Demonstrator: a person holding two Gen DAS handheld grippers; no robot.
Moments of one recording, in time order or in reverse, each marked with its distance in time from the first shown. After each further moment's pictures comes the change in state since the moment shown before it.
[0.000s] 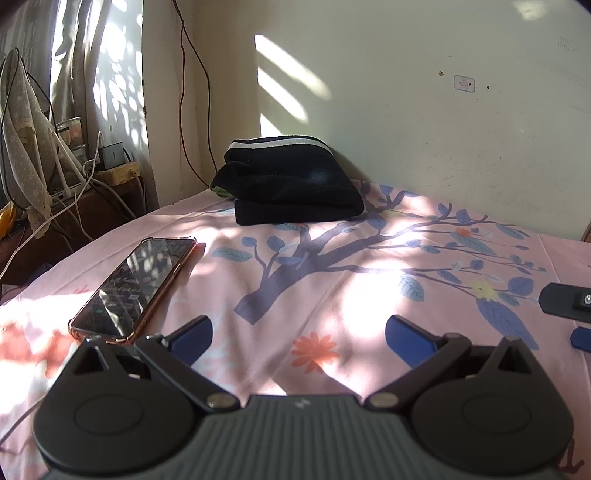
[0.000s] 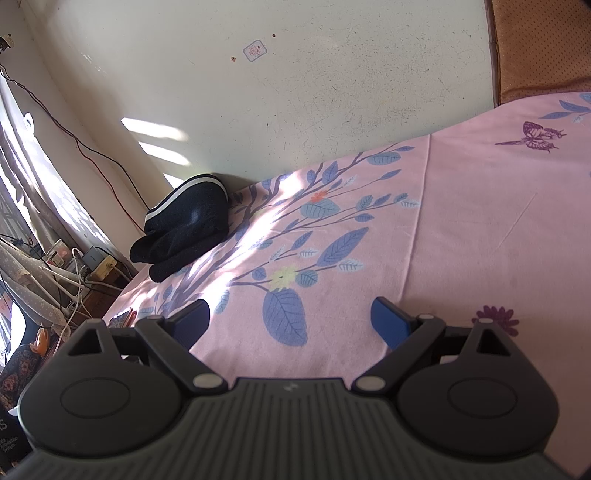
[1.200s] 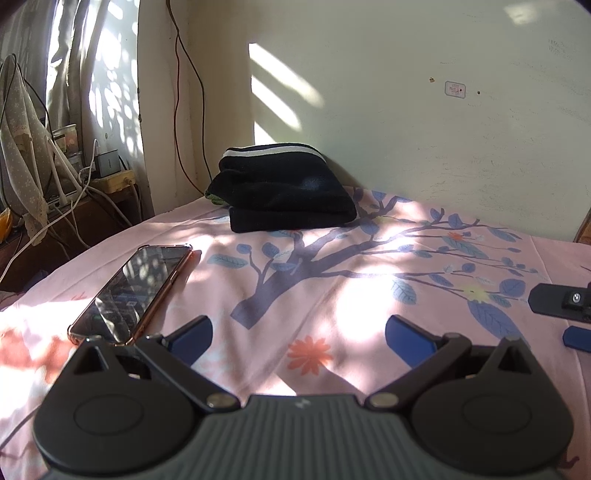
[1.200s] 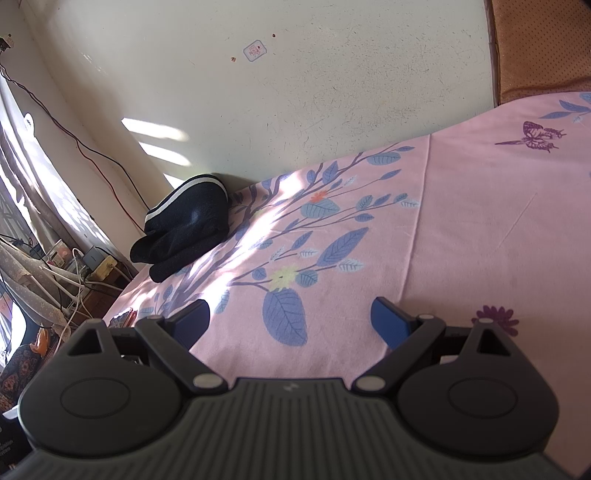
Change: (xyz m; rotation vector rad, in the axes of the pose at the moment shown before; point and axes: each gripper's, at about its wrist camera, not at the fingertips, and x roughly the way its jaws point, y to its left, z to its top) left arm -0.006 -0.001 -0.001 0.018 -0.025 -0.020; right arm 0.000 0.000 0.000 0.000 0.000 0.000
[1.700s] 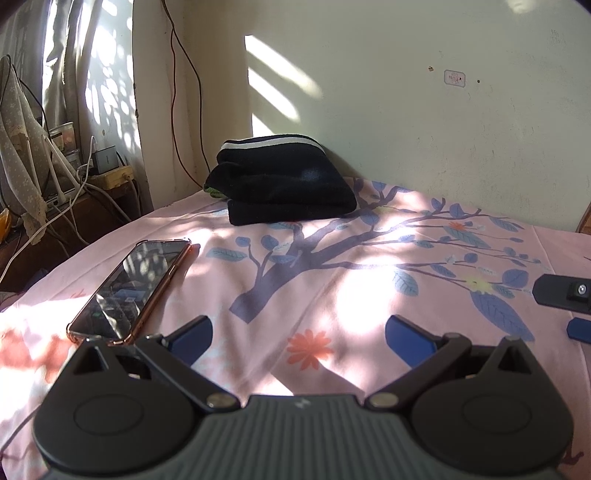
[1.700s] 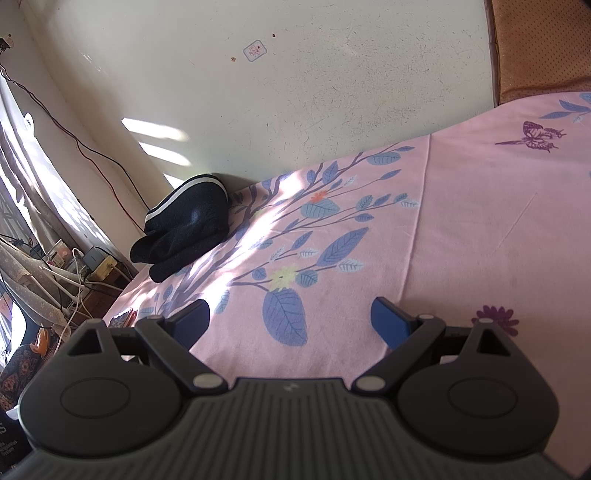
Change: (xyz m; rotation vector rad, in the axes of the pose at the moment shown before) left arm 0.005 -0.001 0.000 0.012 0.030 0.004; right arm 0.000 0.000 0.000 0.000 0.000 0.000
